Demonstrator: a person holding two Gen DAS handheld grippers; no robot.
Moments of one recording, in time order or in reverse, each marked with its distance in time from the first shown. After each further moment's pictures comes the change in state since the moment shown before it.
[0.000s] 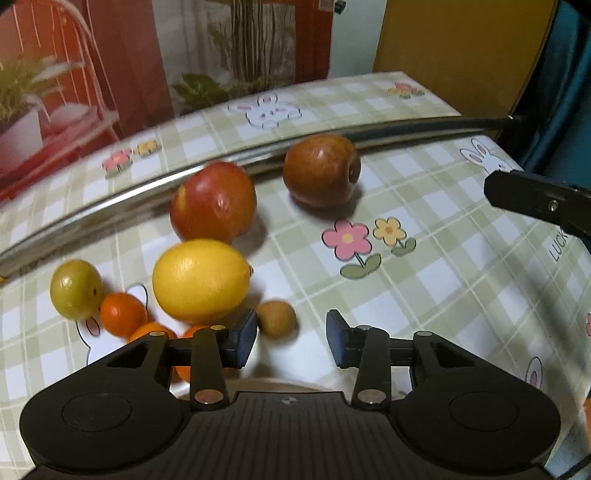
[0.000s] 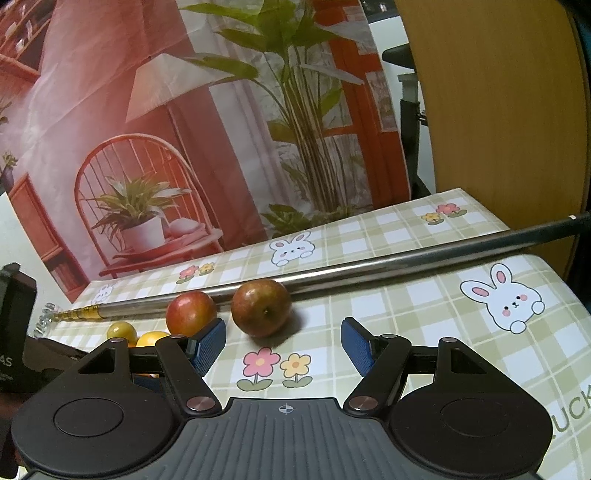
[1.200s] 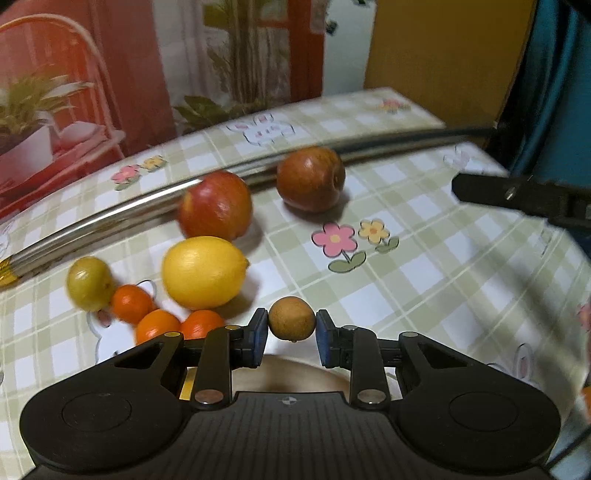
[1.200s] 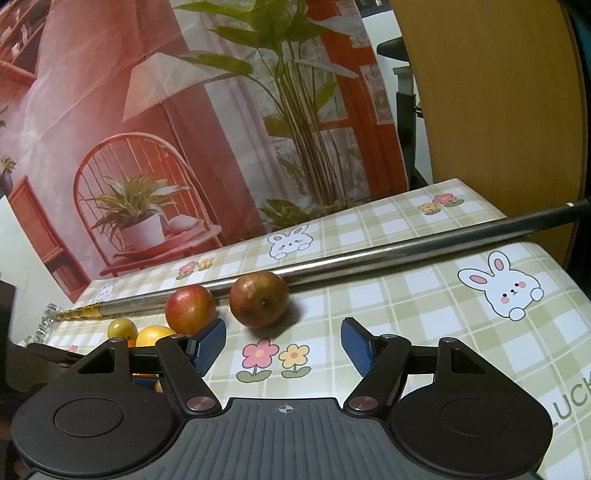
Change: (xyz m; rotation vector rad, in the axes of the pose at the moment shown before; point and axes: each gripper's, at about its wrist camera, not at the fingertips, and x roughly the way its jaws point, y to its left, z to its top) left arm -0.035 -0.003 -0.021 -0.002 -0.082 0.002; right arm -0.001 -0.006 -0.006 0.023 0.011 0.002
